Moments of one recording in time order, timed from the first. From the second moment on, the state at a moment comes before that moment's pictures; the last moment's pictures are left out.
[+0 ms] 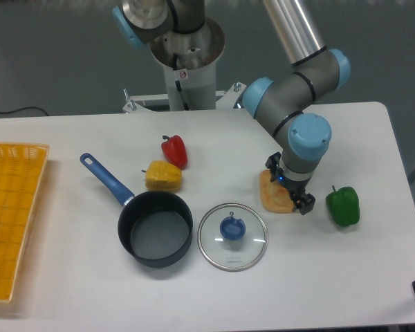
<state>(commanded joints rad) 2.69 -2.05 -1.73 -0.98 1.60 1.66</state>
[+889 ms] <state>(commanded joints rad) 2.69 -2.04 -1.63 -1.11 1.60 1.66</state>
